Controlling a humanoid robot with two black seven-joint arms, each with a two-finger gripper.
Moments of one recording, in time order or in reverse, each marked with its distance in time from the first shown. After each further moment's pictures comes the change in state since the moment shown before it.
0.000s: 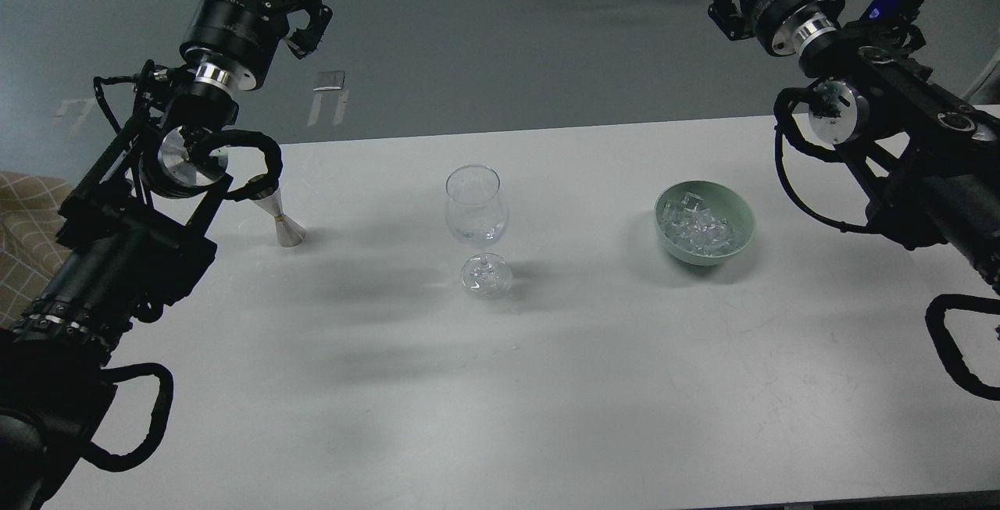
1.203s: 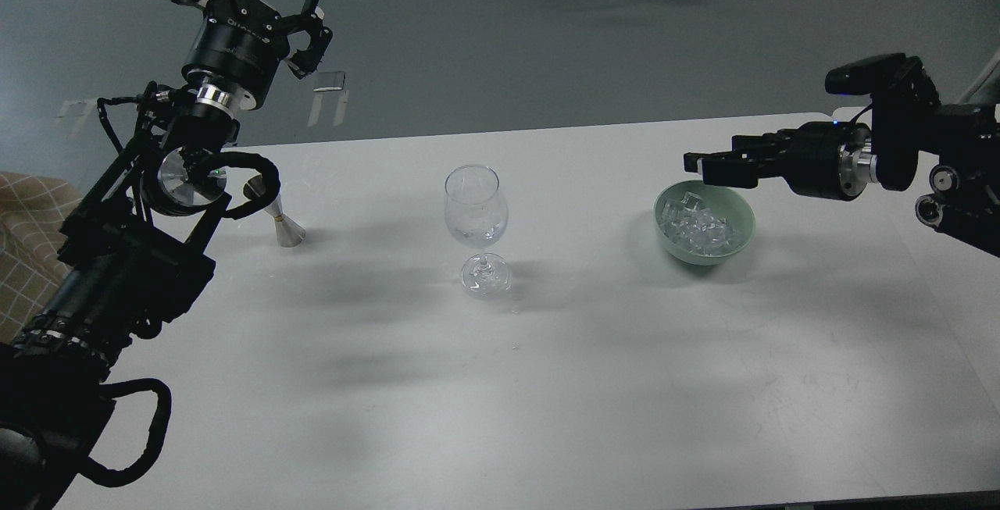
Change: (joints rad) left arm 0.047 0.004 0.002 0.002 -0.001 -0.042 -0.008; right arm 0.072 -0.405 -0.754 0.373 -0.940 0.021 0.128
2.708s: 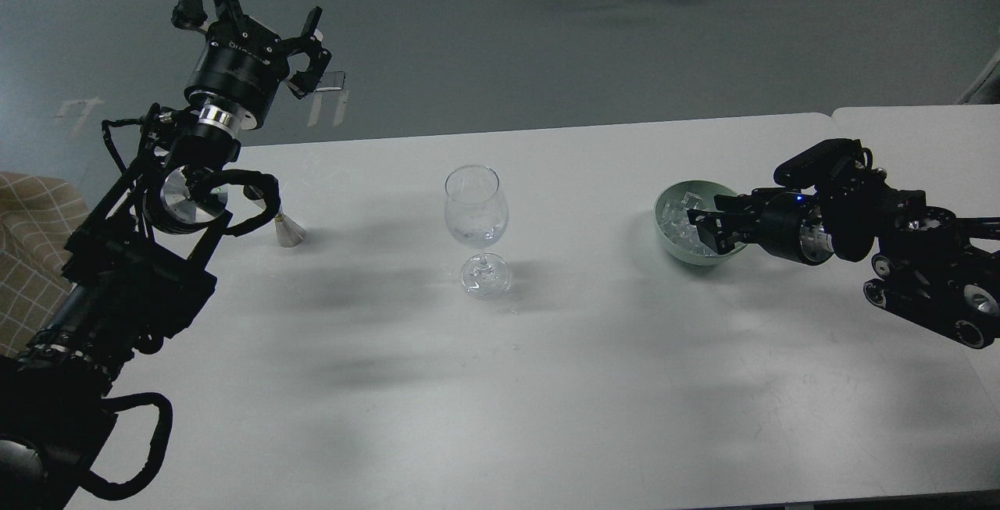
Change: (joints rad) left arm 0.037 -0.004 -0.006 0.008 -0.002 -0.008 -0.002; right arm -0.151 0.134 0.004 -0.097 -0.174 -0.138 -0.176
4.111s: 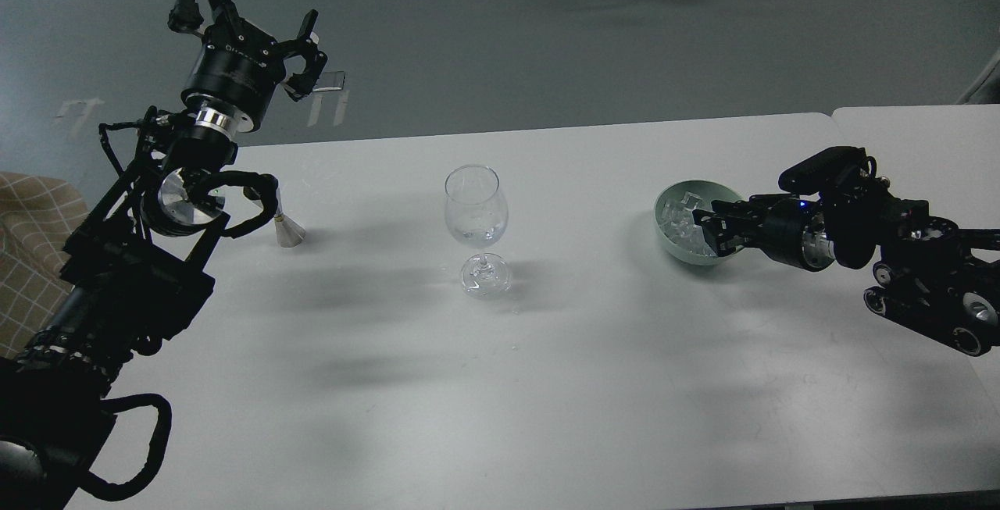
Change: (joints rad) left arm 0.003 0.002 -0.004 0.009 -0.002 -0.001 0.000; right arm -0.033 0.006 0.012 -0.020 0.012 -0.031 0.014
